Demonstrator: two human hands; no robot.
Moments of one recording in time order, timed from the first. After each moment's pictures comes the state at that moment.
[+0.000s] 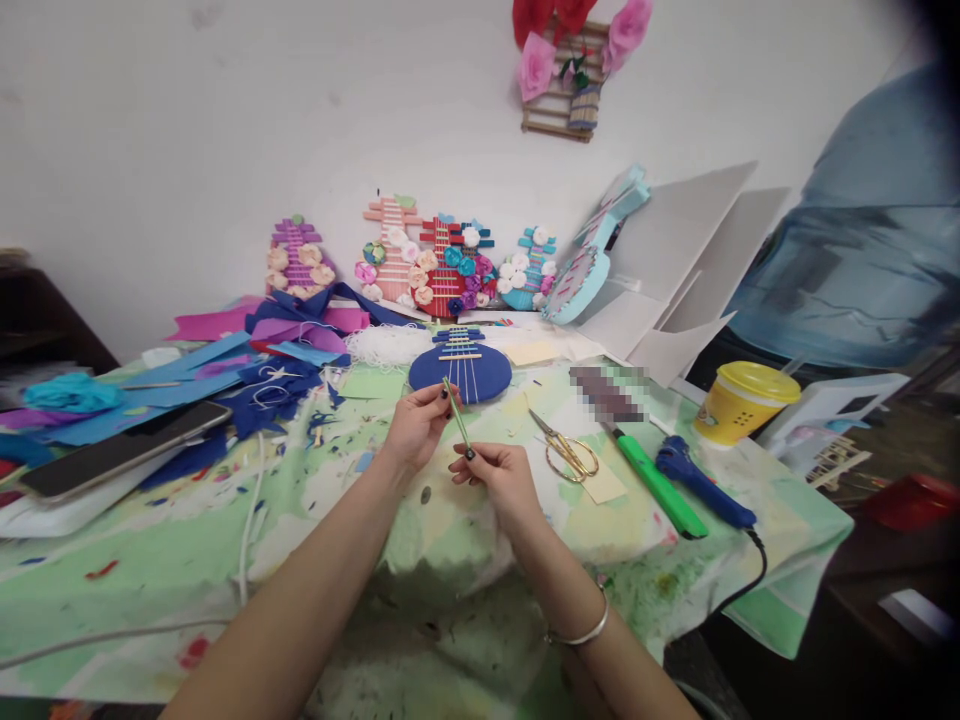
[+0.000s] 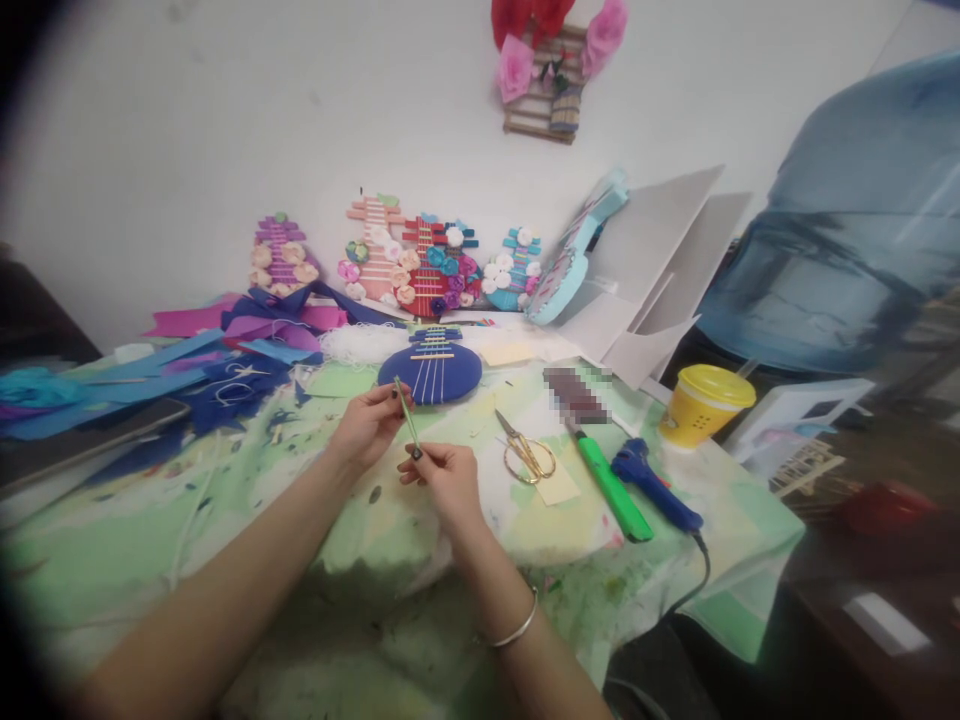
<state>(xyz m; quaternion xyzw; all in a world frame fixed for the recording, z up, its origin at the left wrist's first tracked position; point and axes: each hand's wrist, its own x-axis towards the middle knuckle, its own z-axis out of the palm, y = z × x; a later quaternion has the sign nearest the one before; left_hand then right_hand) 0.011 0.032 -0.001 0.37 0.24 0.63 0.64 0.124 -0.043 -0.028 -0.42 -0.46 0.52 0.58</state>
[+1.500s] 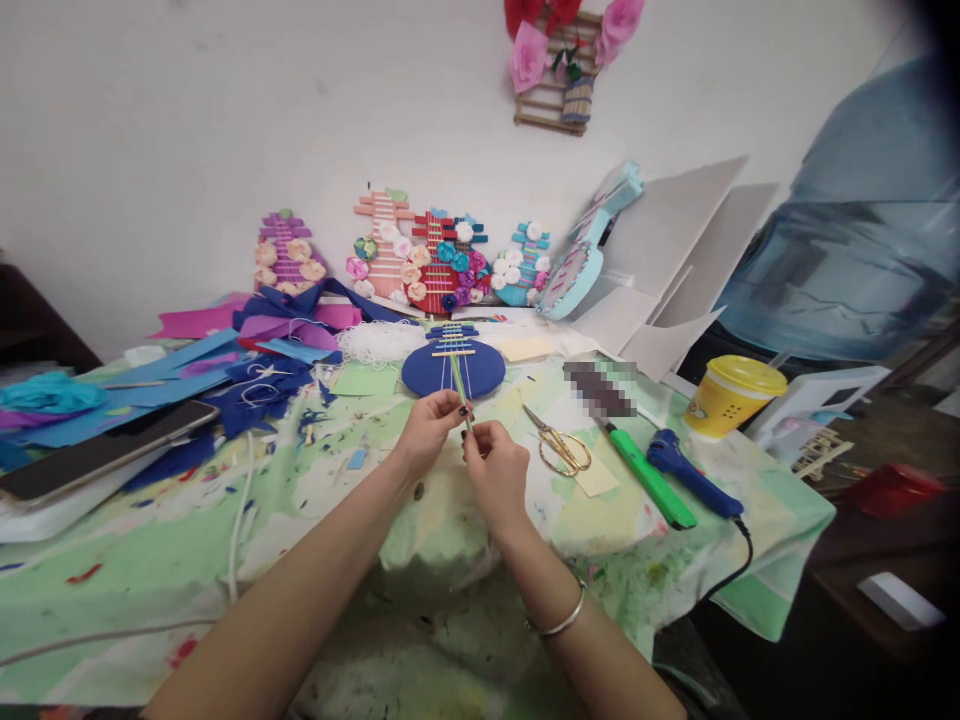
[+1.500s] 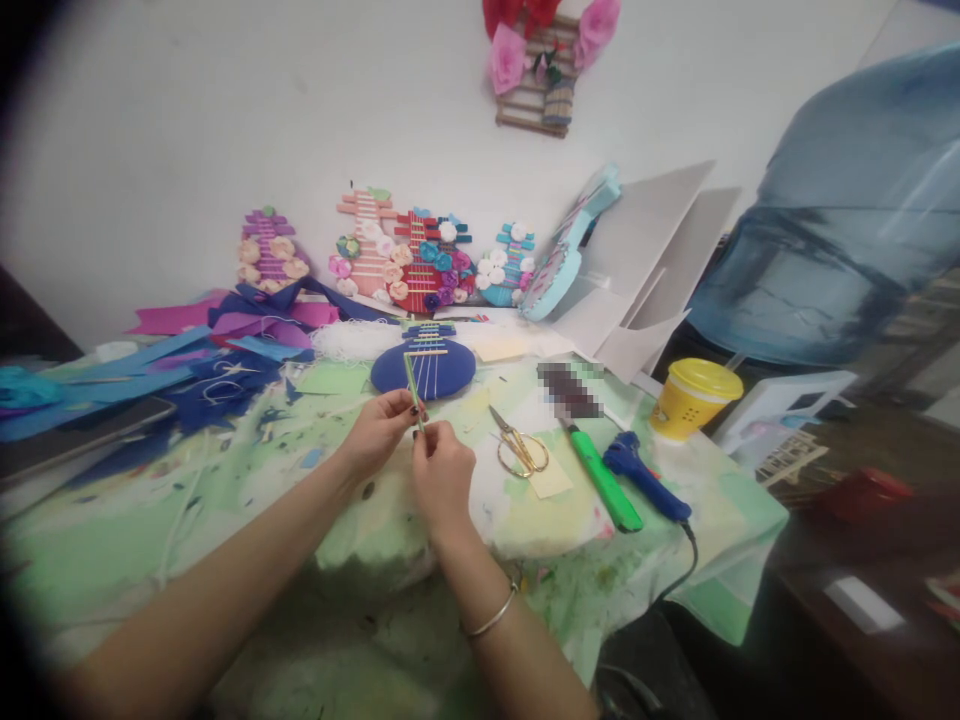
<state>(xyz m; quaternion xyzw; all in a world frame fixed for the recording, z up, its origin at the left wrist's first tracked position) 0.023 0.025 -0.013 0.55 0.28 0.54 0.57 0.120 -0.040 -0.032 -0.59 -0.59 0.10 0.55</state>
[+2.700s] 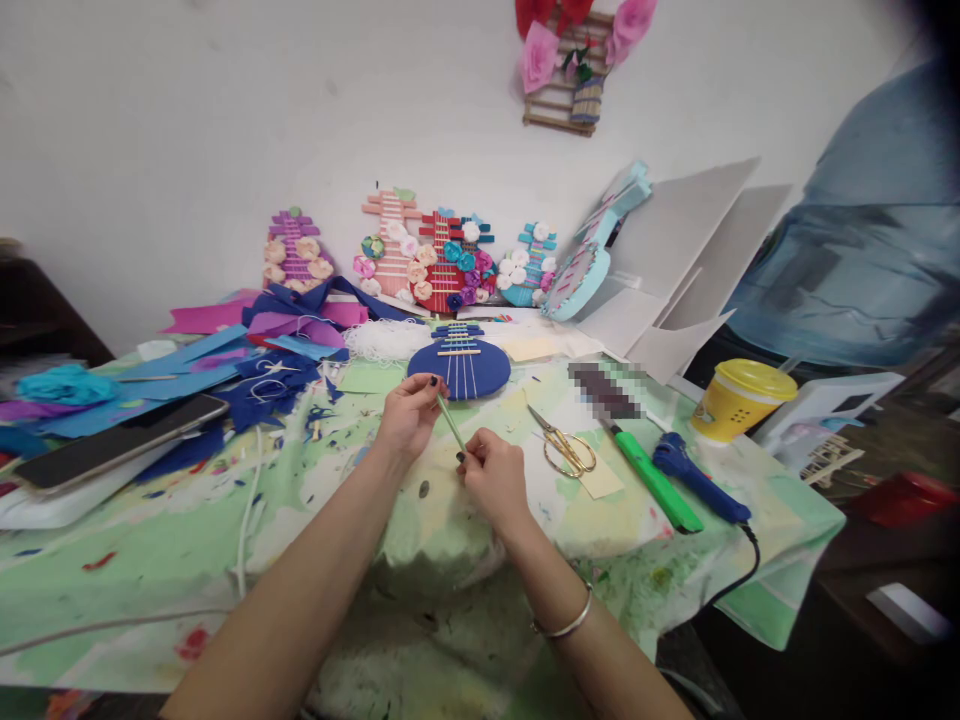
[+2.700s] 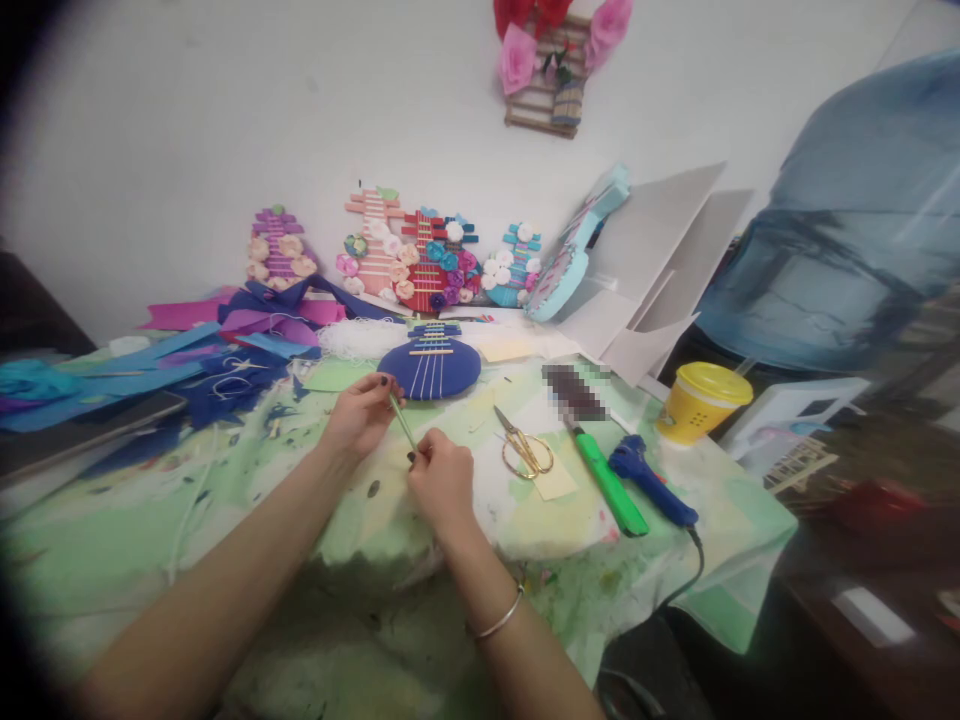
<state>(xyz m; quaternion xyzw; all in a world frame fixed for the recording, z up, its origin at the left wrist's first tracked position) 0.005 0.039 -0.003 0.35 0.23 0.64 0.64 0.120 -0.039 -0.036 -0.61 -0.63 0.16 0.46</state>
